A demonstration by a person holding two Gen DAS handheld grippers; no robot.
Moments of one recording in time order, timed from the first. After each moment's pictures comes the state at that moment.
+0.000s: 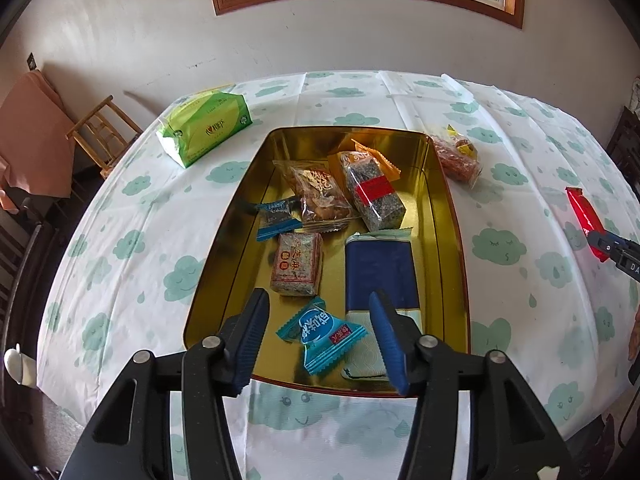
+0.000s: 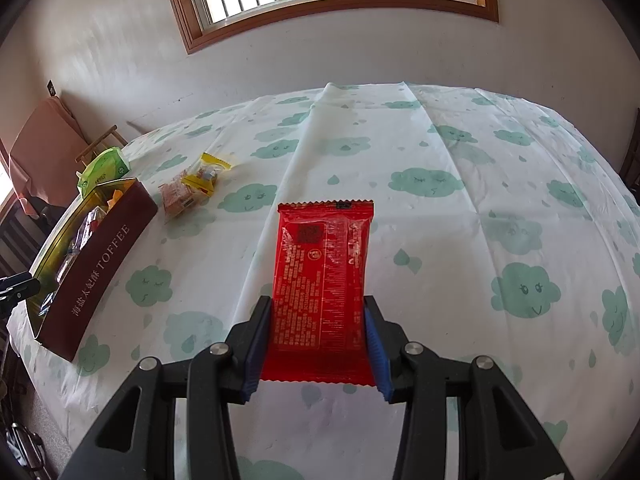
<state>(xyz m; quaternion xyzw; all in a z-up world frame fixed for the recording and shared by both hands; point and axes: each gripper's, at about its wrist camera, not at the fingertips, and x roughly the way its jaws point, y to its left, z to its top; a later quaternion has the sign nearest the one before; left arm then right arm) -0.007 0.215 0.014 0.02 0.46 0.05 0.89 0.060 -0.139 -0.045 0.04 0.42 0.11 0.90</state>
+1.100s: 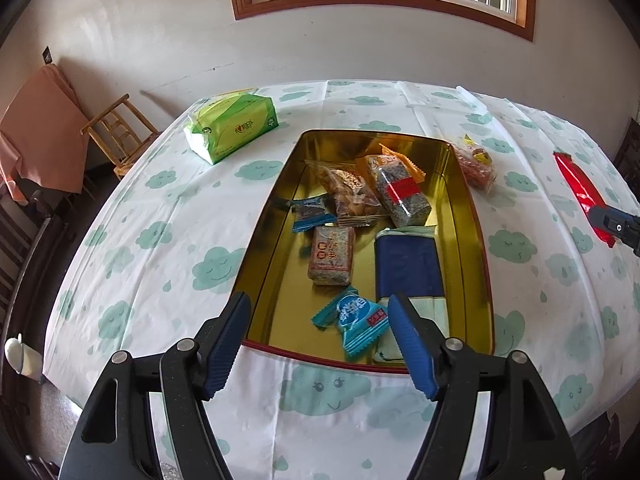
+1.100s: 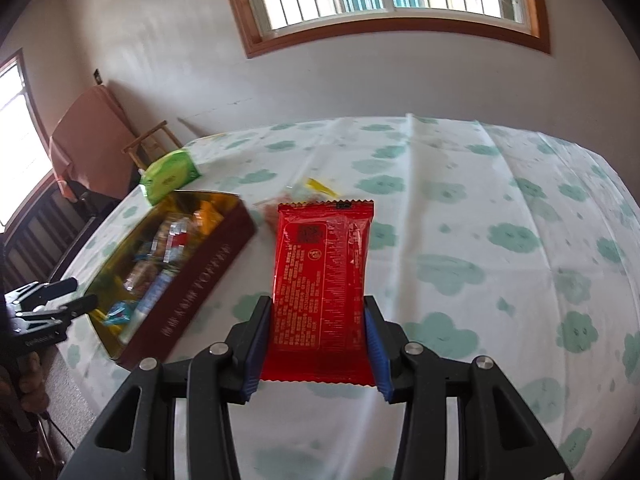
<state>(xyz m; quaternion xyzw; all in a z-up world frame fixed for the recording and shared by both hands) -0.028 0.237 0.019 0.01 0.44 0.07 0.89 0.045 -0.052 0.010 0.02 0.39 0.20 0.90</state>
